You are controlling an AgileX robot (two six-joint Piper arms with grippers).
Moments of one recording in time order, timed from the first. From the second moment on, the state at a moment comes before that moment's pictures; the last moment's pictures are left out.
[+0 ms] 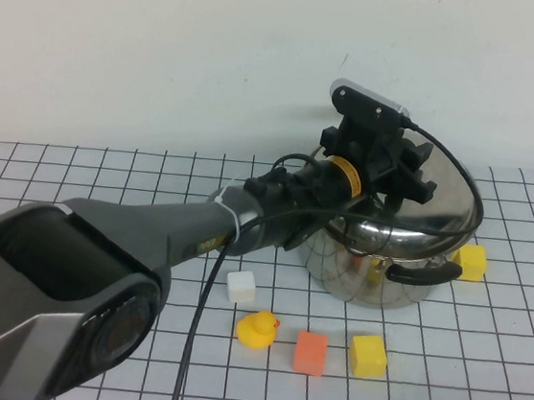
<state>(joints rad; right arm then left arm) 0.02 -0.01 0.02 -0.02 0.42 -0.08 -0.61 2.41 -1.82 0.32 -0.41 -0.40</state>
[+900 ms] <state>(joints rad) 0.02 -0.01 0.02 -0.02 0.42 -0.08 -0.61 2.28 -1.82 0.33 -0.22 -0.29</state>
